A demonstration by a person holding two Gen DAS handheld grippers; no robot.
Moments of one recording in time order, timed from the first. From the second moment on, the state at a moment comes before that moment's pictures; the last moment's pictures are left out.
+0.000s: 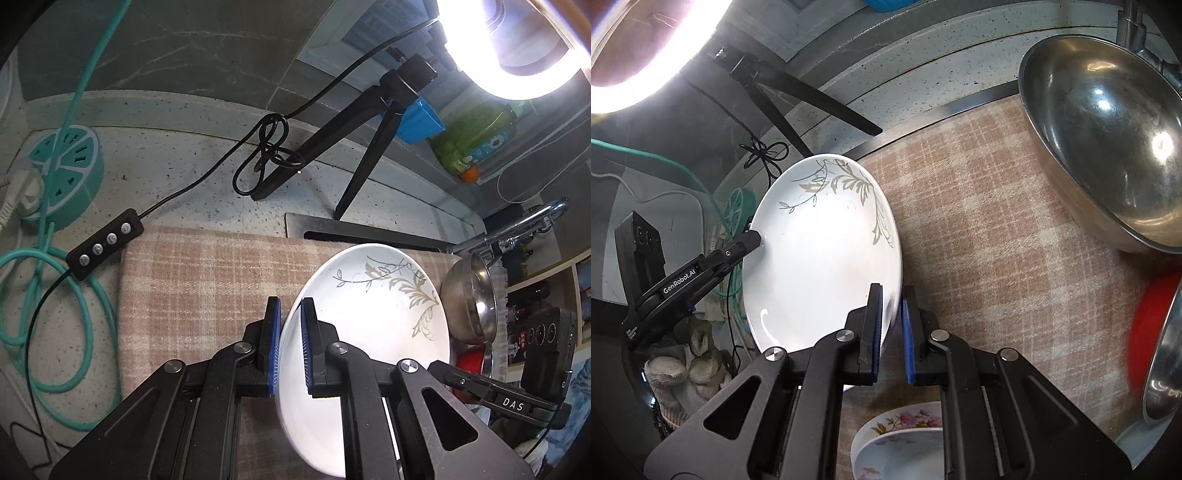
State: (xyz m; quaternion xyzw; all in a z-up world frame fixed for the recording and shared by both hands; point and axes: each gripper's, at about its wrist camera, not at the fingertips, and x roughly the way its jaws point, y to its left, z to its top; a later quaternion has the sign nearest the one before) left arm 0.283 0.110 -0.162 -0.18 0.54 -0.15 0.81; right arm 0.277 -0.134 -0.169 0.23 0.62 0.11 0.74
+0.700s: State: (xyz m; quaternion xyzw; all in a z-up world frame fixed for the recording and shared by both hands) left arm 0.213 0.074 -0.127 -0.18 0.51 -0.16 0.82; right arm 0.217 -0.171 -0.147 0.25 0.61 0.13 0.74
